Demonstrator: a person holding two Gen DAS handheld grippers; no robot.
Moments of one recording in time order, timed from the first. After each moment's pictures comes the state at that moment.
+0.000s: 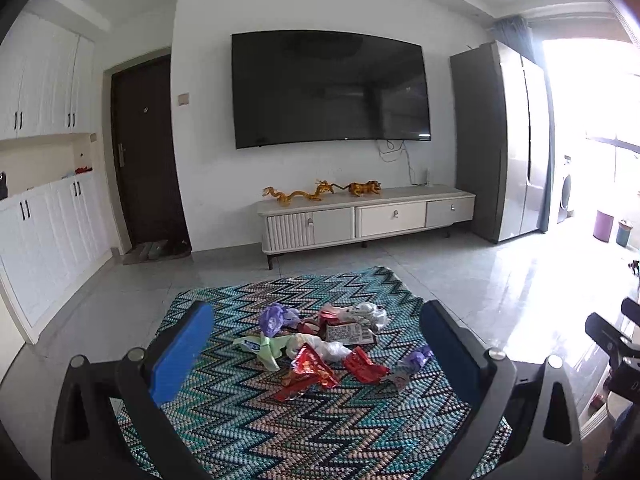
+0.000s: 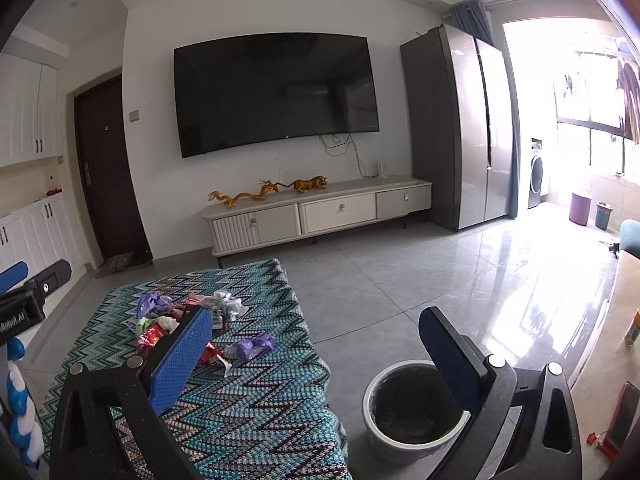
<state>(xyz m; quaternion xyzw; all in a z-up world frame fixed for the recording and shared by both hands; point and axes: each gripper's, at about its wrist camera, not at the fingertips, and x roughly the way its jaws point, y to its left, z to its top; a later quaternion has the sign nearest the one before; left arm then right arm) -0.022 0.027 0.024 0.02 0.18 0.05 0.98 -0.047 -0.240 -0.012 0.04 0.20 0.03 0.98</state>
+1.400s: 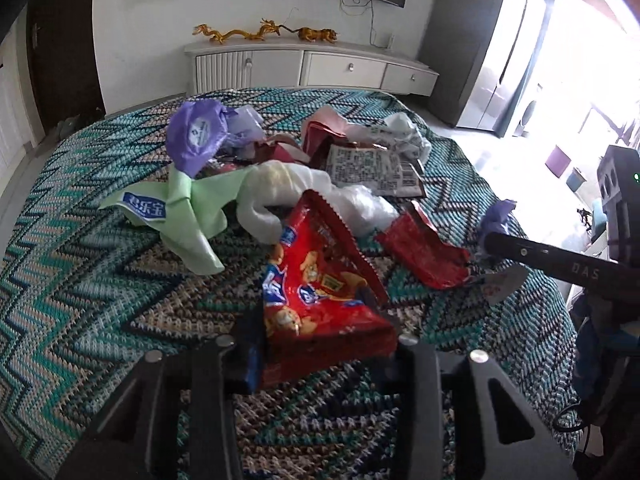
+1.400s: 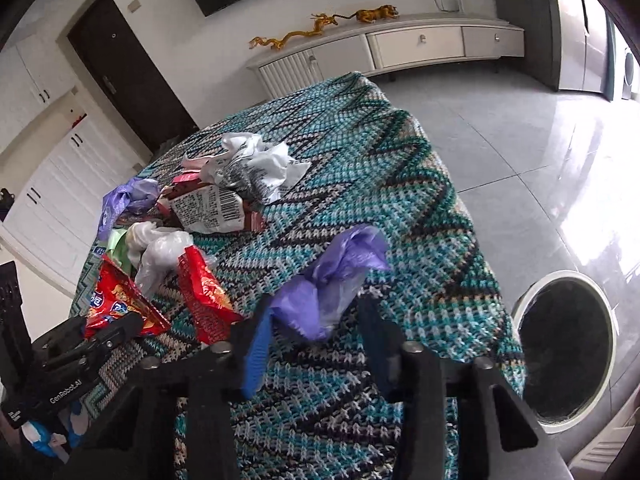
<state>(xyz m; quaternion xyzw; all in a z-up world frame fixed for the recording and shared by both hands) 0.146 0.092 -0.179 -0.04 0.43 -0.10 0.89 0.169 -0.160 -0.186 0.09 0.47 0.18 0.86</state>
